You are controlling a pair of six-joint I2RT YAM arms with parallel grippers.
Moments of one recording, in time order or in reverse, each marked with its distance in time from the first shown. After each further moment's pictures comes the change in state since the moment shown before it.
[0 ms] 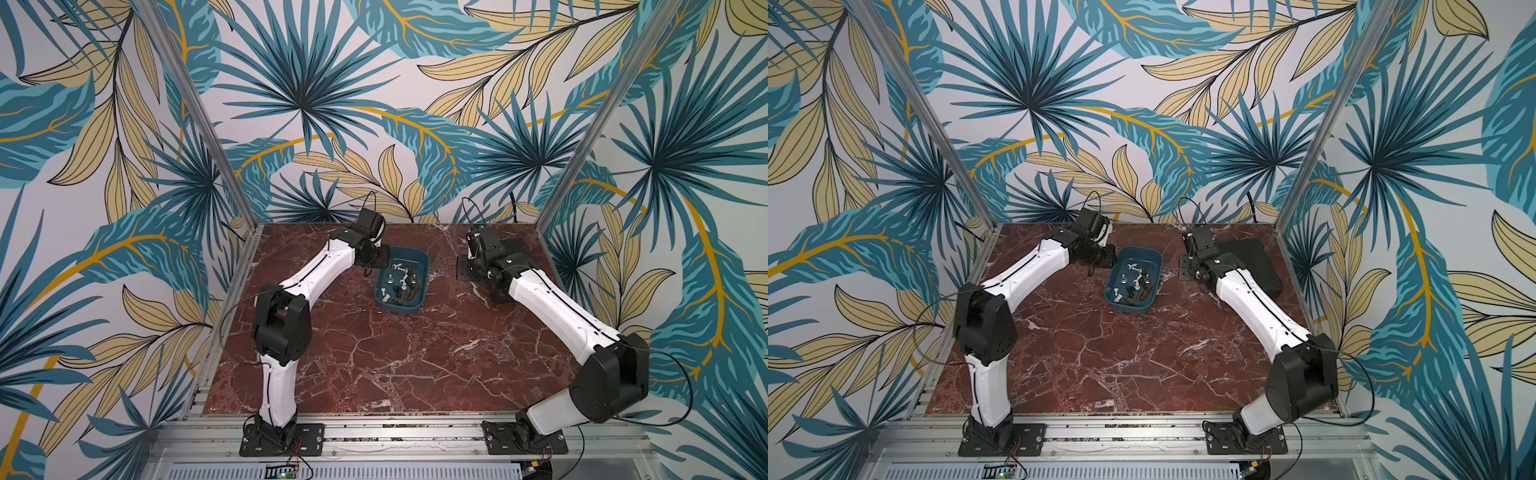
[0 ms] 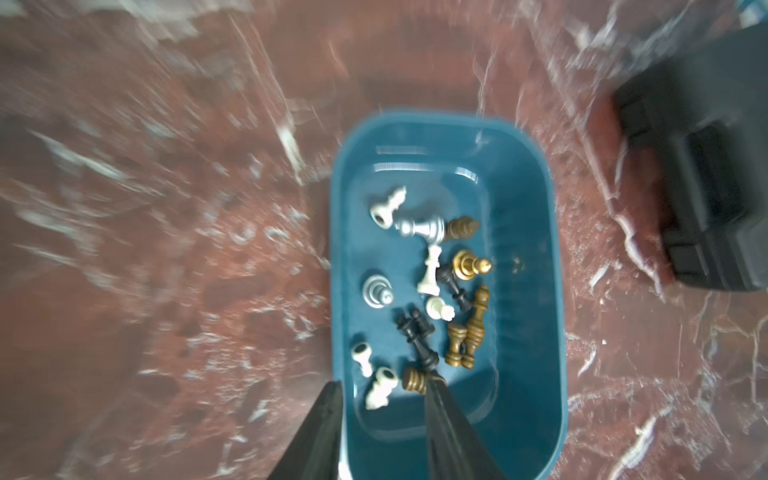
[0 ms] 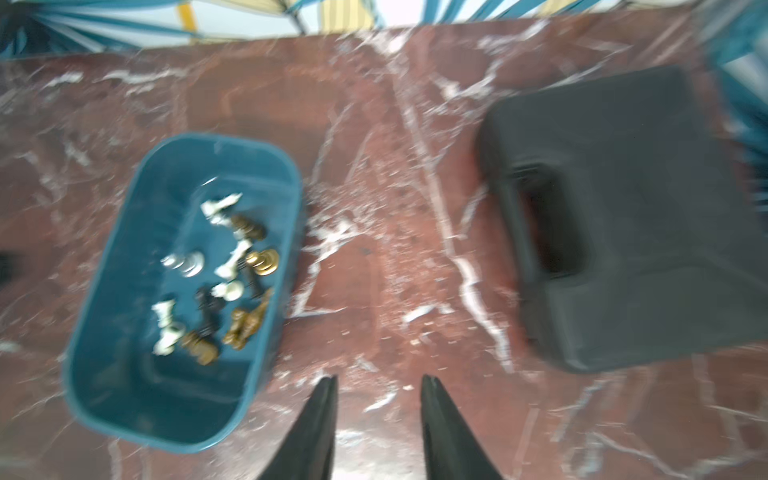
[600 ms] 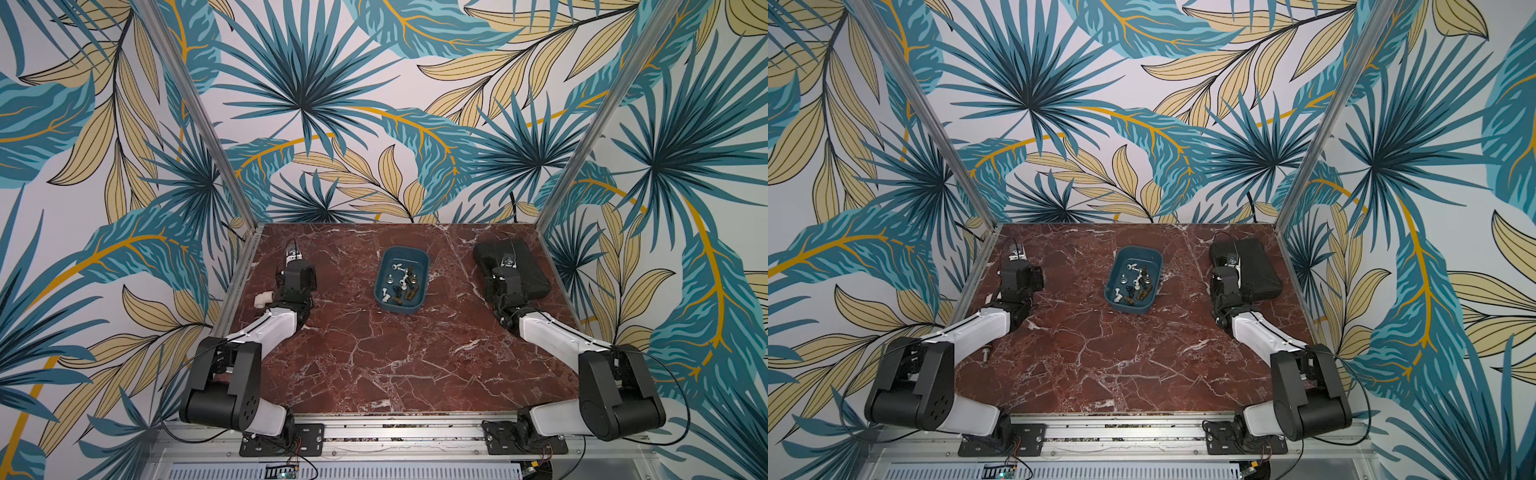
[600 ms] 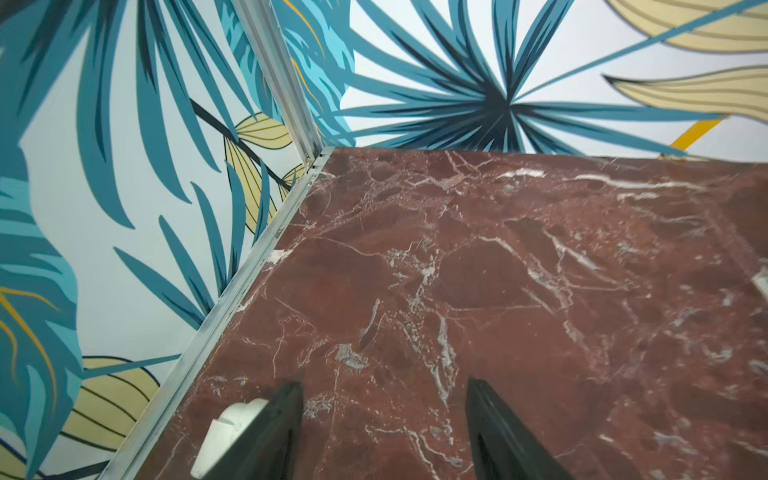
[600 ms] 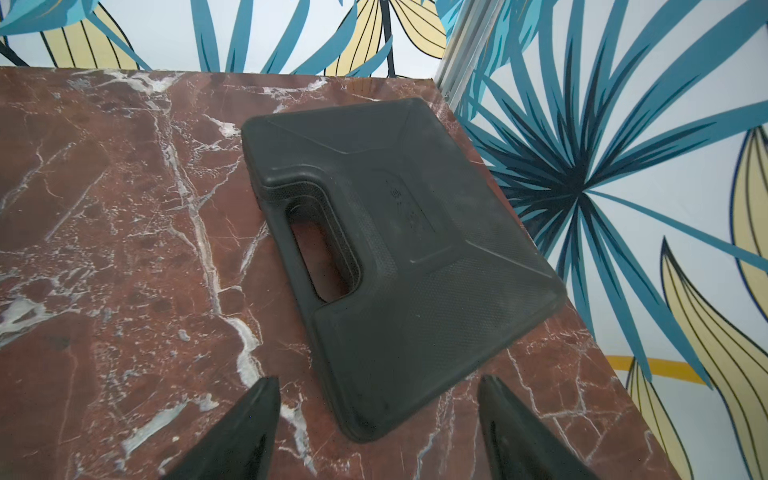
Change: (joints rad) left arm 0.328 -0.419 -1.035 1.077 -0.505 0.255; right arm -0.177 -0.045 -0.602 0.803 0.268 -0.250
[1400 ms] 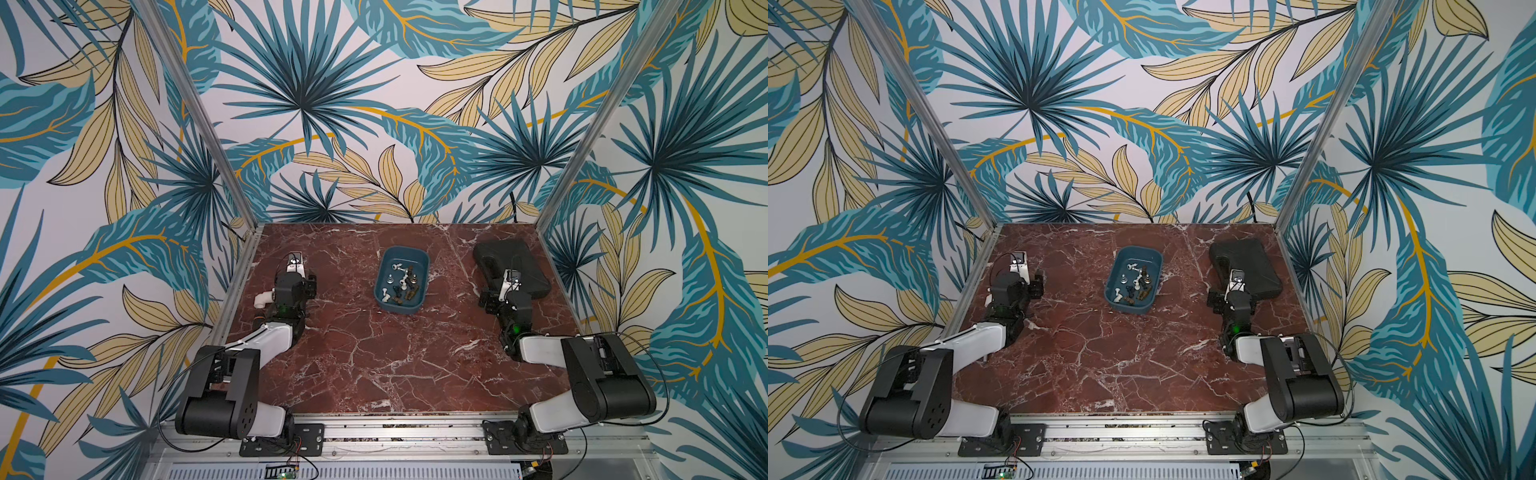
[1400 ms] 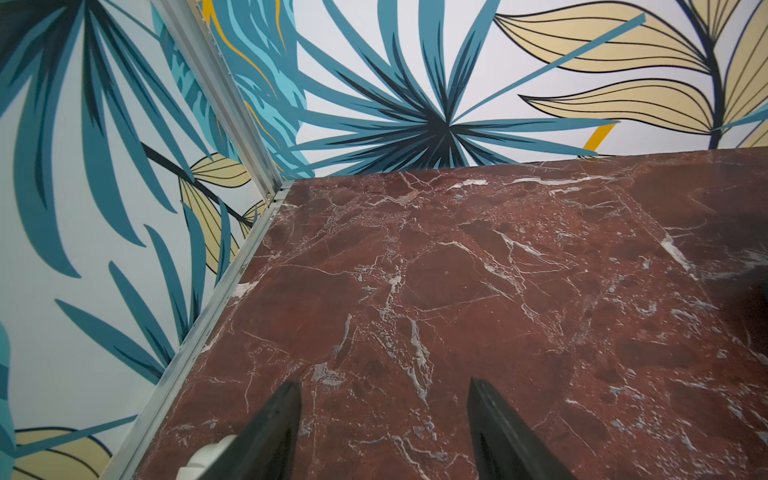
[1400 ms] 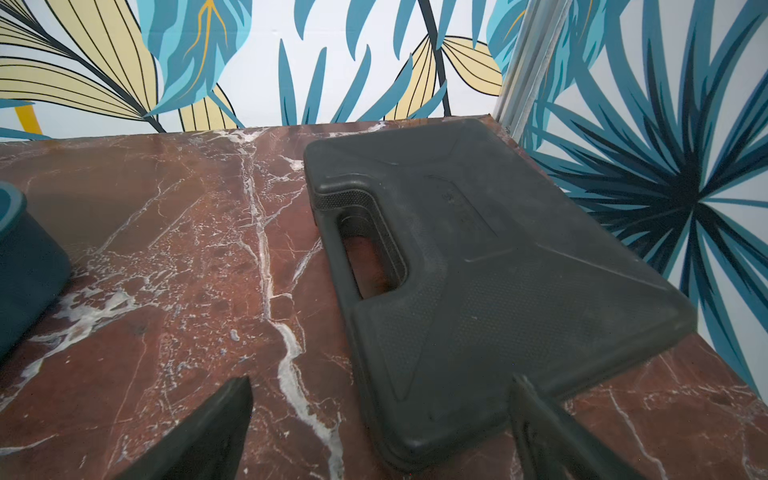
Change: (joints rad) left arm 0.045 -0.045 -0.113 0.185 0.187 0.096; right arm -0.091 0.064 -0.315 0.632 -0.269 -0.035
